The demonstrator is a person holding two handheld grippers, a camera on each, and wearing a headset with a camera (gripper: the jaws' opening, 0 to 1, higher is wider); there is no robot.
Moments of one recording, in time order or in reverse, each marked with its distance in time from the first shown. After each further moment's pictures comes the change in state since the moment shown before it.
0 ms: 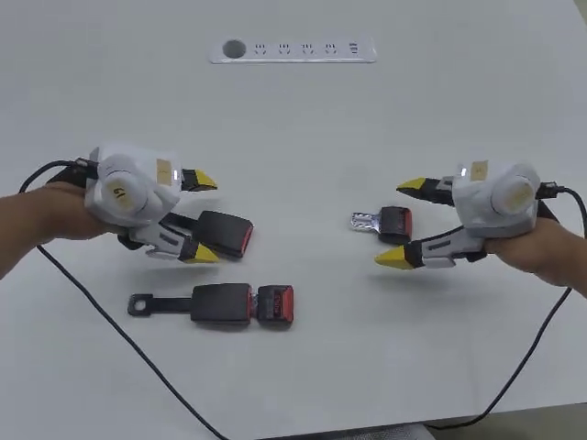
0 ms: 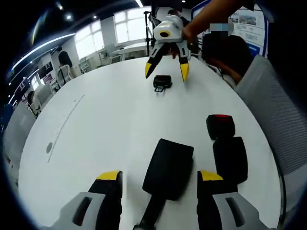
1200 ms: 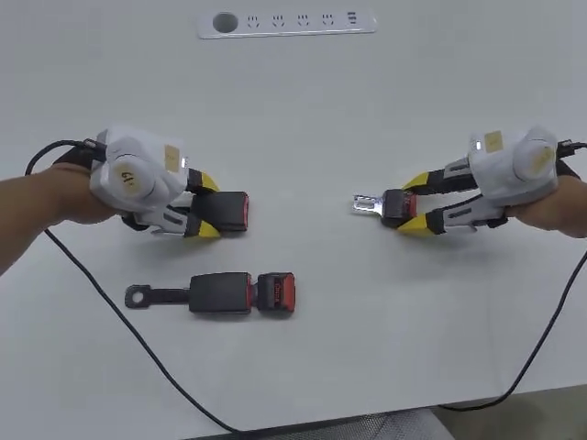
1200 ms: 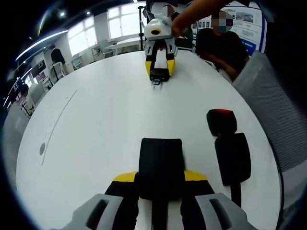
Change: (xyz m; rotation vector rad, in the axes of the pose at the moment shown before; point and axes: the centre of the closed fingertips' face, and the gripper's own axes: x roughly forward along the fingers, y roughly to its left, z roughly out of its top) left arm 0.006 0.000 -0.003 0.002 0.042 -0.041; right arm -0.001 -0.004 -0.020 -0.059 0.029 0.128
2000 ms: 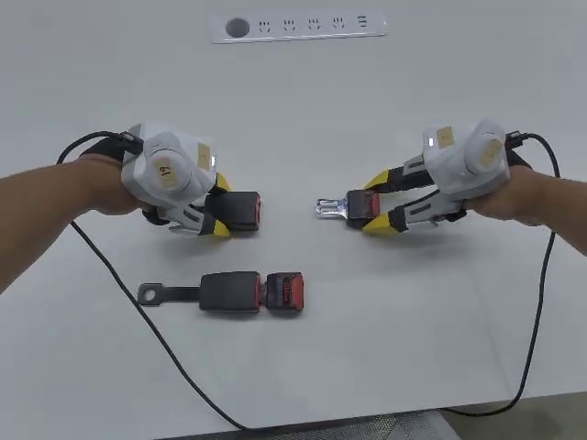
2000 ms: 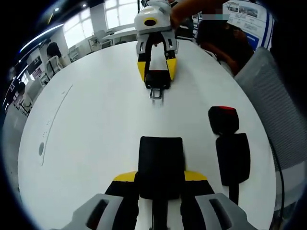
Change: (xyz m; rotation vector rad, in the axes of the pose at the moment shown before) left arm 0.002 0.000 -0.001 0.000 0.112 -0.013; right arm 0.047 0.024 0.053 -0.092 -0.061 0.088
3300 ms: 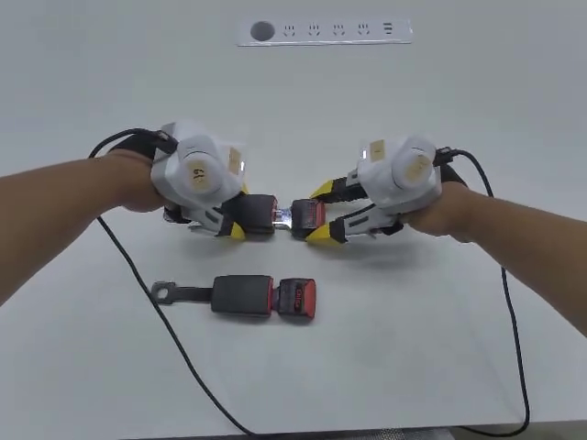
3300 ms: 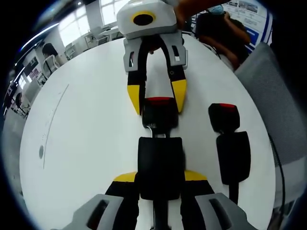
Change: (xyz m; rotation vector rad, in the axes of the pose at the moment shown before) left arm 0.002 0.001 -0.002 0.028 0.064 -0.007; right arm 0.061 0.004 0.057 -0.027 -0.039 0.043
